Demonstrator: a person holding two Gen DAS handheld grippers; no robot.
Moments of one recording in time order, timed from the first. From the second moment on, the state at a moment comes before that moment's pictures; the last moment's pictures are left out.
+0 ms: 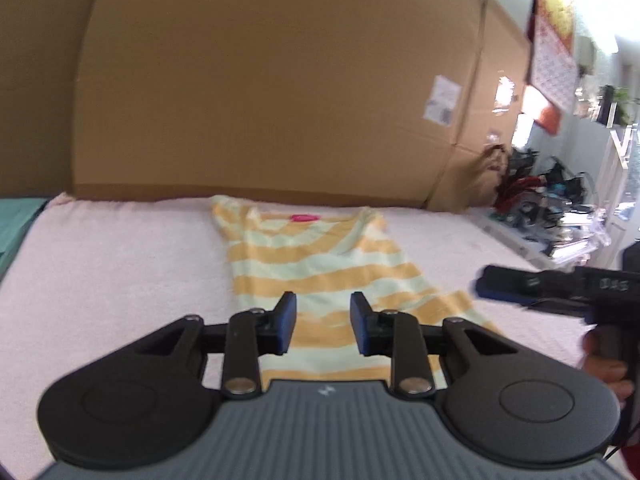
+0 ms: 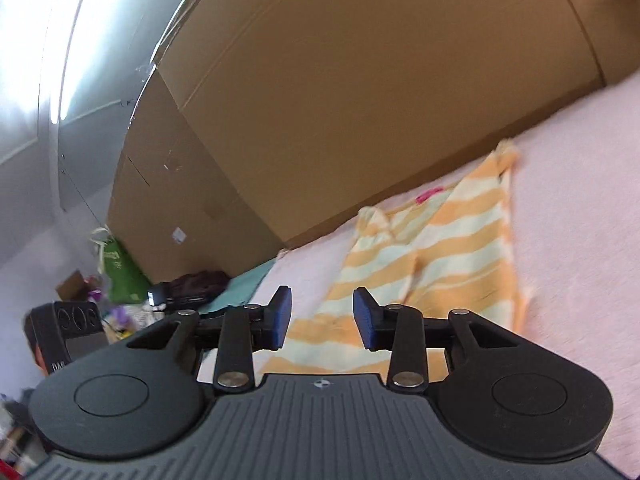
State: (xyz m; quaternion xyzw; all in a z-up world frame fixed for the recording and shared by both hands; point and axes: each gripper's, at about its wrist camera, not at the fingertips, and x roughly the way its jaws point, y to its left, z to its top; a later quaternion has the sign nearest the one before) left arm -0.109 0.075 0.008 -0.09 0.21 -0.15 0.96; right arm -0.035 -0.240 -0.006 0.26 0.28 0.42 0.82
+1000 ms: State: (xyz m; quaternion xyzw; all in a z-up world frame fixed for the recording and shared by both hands) left arm -0.139 0.054 -0.034 0.02 0.23 -0.10 0.97; right arm -0.058 -0.287 -0.037 0.30 0.32 0.37 0.82
